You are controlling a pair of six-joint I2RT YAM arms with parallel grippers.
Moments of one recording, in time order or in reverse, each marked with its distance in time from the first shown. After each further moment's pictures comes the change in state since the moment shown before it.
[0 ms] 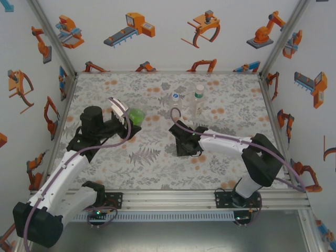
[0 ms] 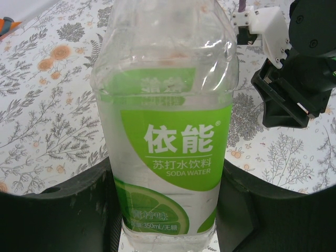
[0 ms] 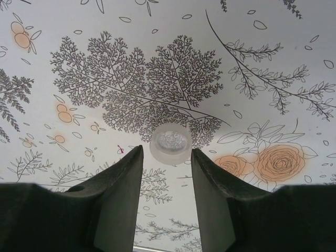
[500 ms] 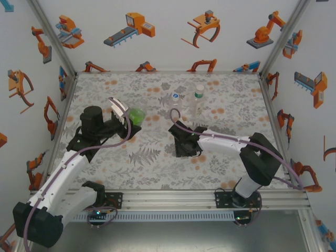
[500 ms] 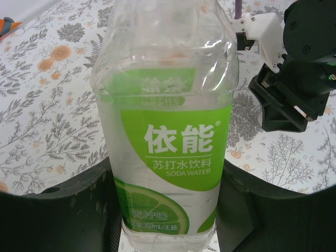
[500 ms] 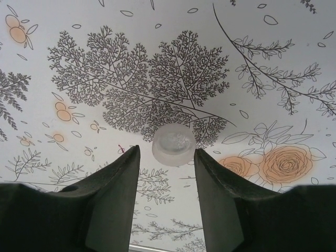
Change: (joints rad) left arm 0.000 0.000 0.001 0.000 0.000 0.000; right arm 0.000 0.019 0.000 0.004 -0.019 0.000
